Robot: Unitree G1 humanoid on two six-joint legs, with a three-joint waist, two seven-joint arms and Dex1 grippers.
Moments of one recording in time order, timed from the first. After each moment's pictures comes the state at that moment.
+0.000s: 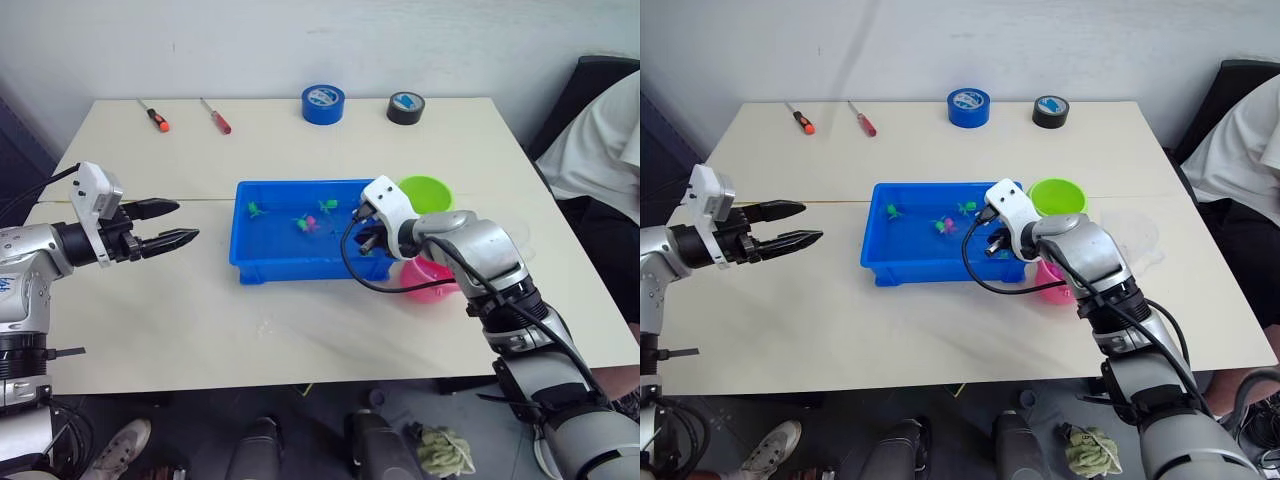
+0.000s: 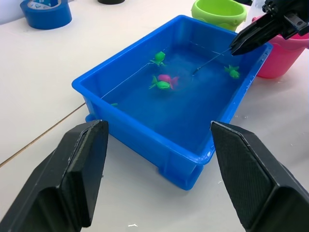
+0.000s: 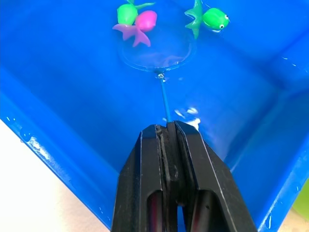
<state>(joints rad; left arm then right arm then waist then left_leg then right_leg) -0.53 0.88 0.27 0.24 -0.41 0.40 -1.08 -0.90 -0.42 0.28 0.08 0.19 1.07 0.56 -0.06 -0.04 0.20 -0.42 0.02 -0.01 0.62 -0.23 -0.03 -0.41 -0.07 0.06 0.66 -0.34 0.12</state>
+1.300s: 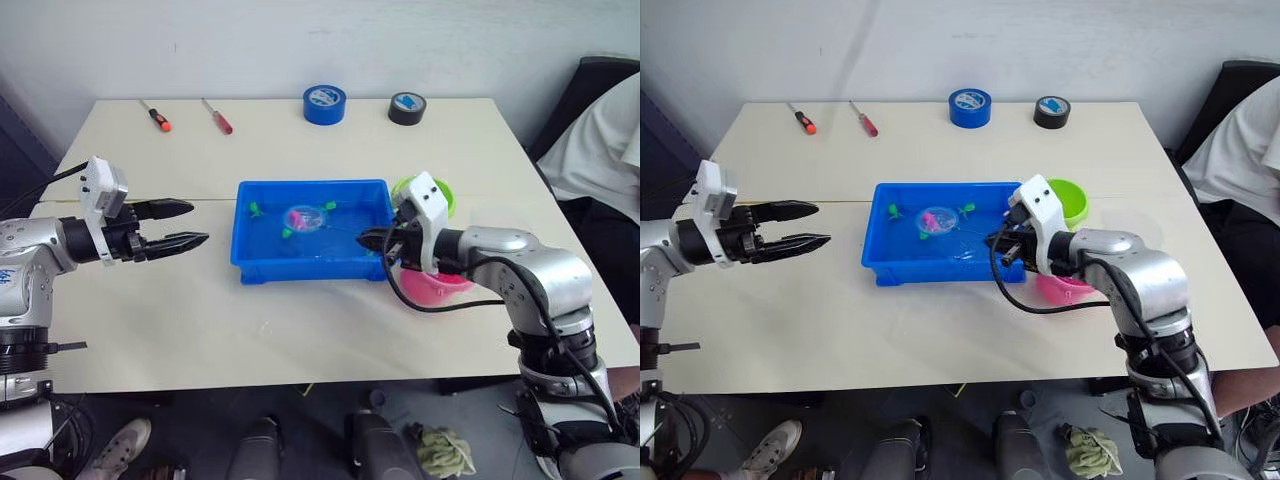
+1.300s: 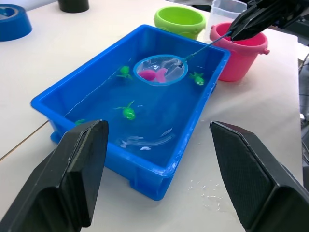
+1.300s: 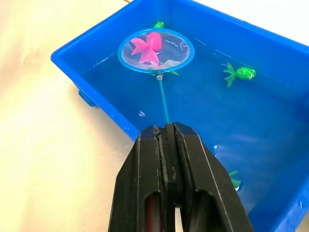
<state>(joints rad) -0.56 0.89 0.23 0.21 -0.45 0.44 -1.20 -0.65 -0.50 0.02 -0.33 0.44 1.12 0.66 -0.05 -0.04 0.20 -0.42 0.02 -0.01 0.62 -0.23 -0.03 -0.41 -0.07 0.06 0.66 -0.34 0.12</state>
